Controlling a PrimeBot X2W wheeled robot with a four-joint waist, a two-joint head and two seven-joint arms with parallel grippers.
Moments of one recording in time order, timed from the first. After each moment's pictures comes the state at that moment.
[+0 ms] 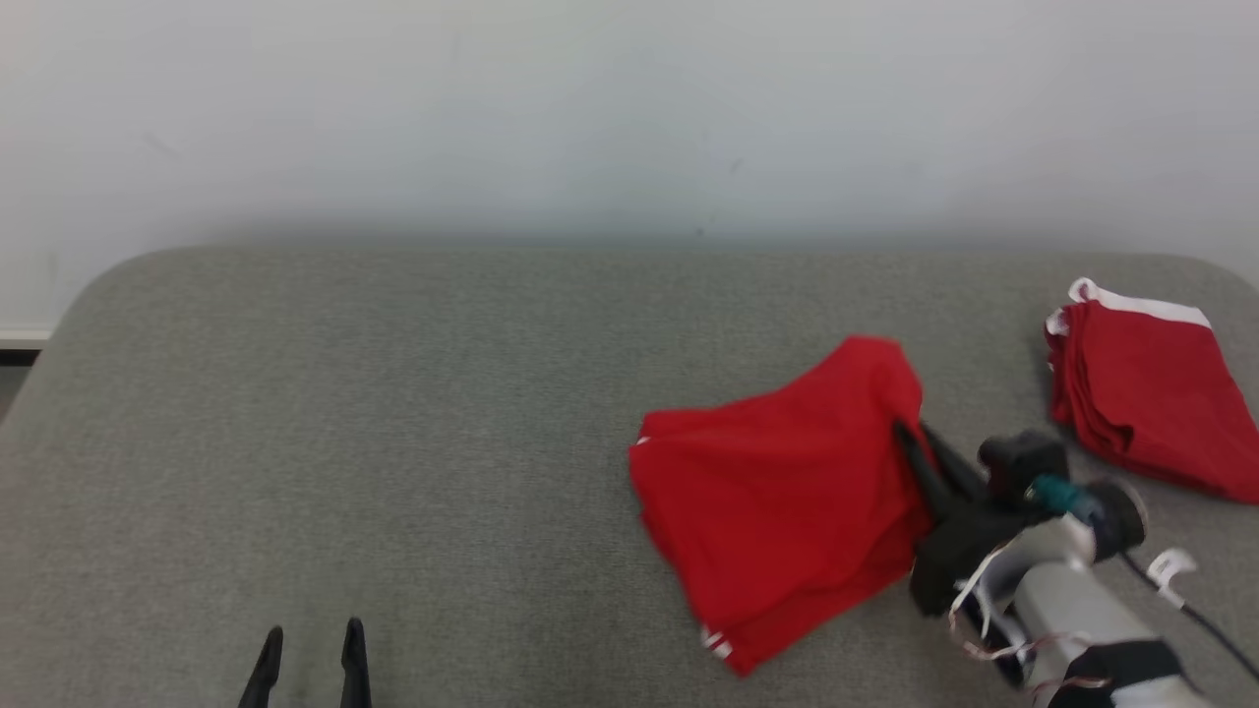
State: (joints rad) left arm 0.10 0.05 0.03 0.20 -0.20 -0.11 -0.26; right arm -0.51 -0.23 0.39 0.85 0.33 0.13 -0.26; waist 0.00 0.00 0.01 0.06
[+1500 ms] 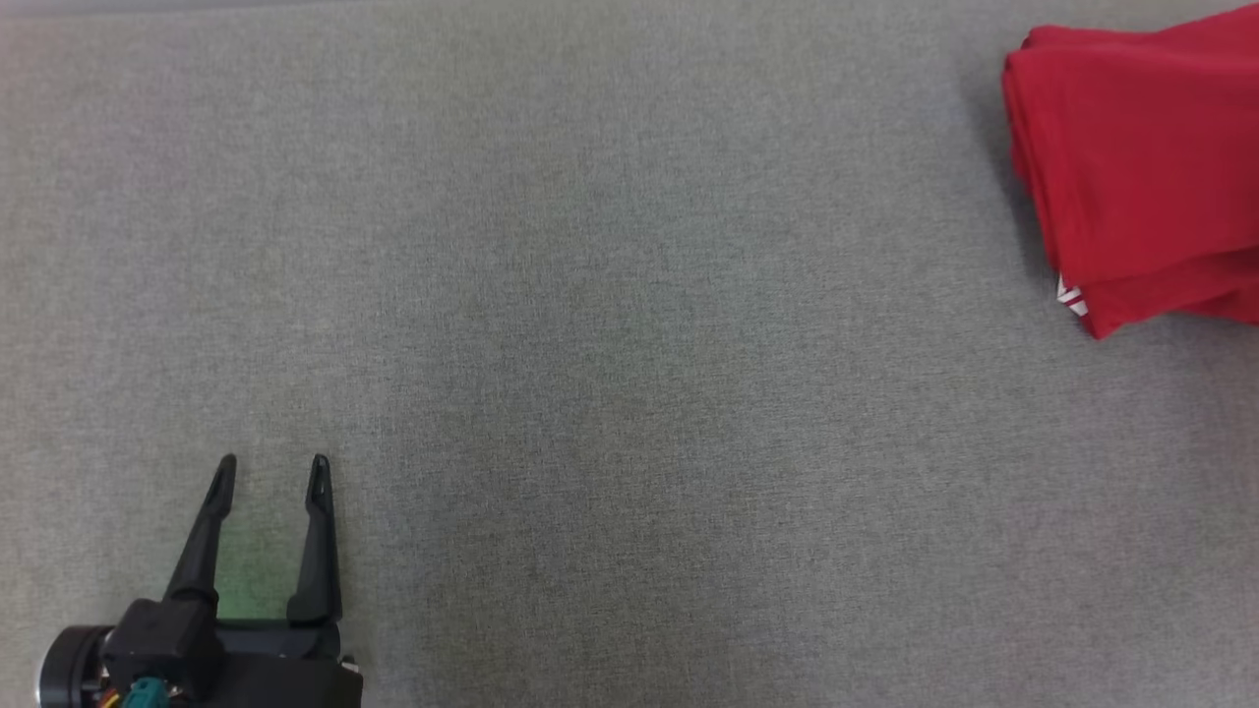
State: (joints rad) left arm -0.10 0.10 0.04 0.09 -0.12 -0.13 -0.26; right arm -1.18 -0.74 0.70 1.16 0.50 0.13 -0.16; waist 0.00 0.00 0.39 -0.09
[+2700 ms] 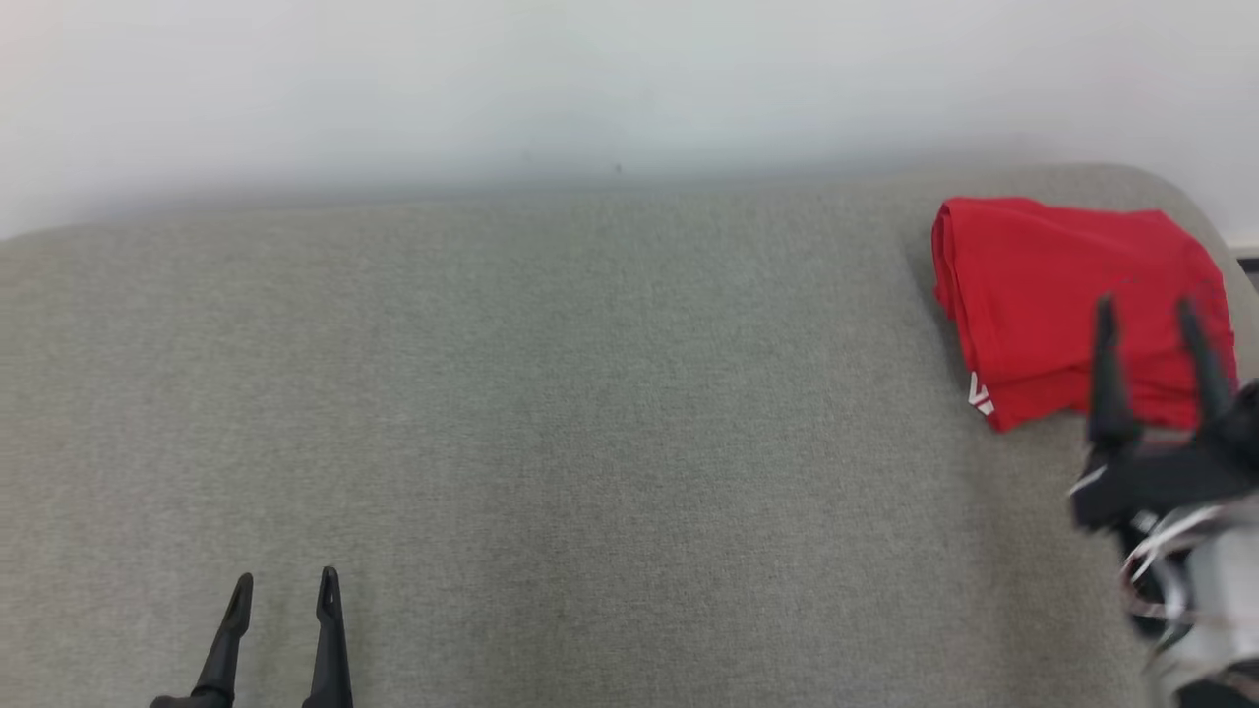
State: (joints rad) left arm 0.04 0.06 0.07 0.13 -0.14 -0.13 -0.26; right arm -0.42 -0.31 -0.05 0.46 0.29 0.13 -0.26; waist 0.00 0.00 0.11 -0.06
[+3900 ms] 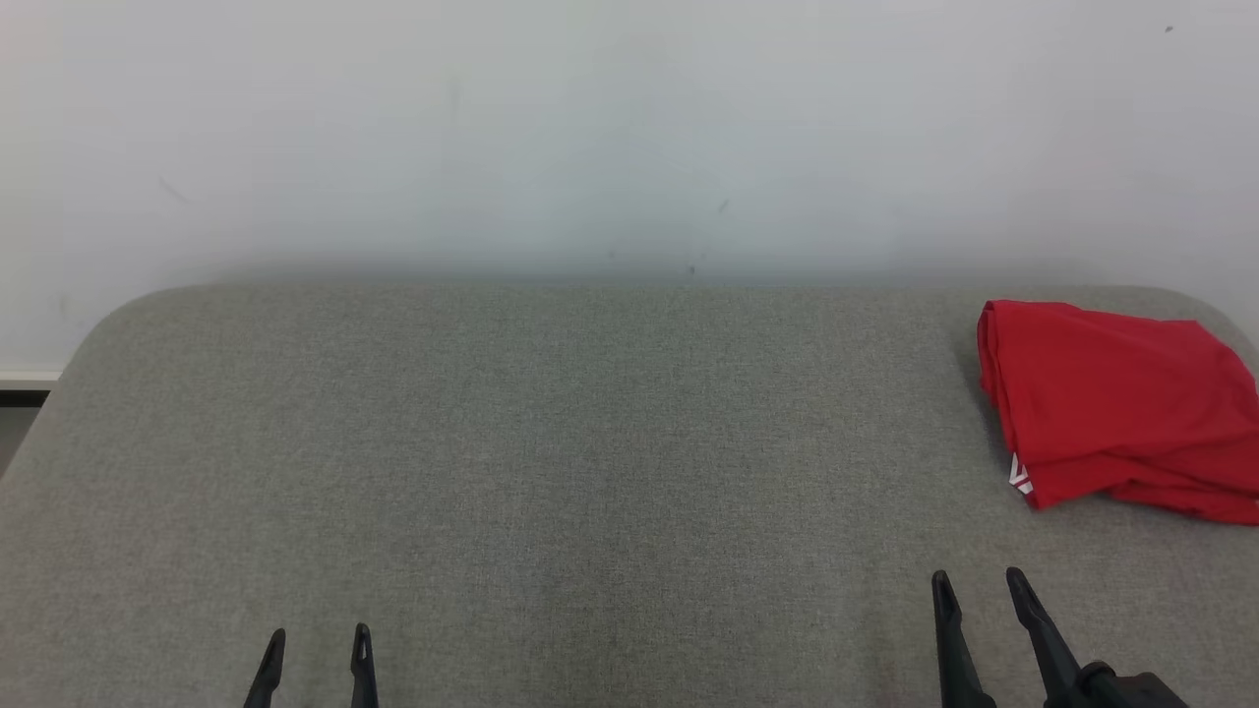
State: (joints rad) left arm 0.10 0.05 0.01 0.18 -0.07 -0.04 -0.26; right arm 0.11 -0.05 0.02 0.13 0.17 0.13 -0.26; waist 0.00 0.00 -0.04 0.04
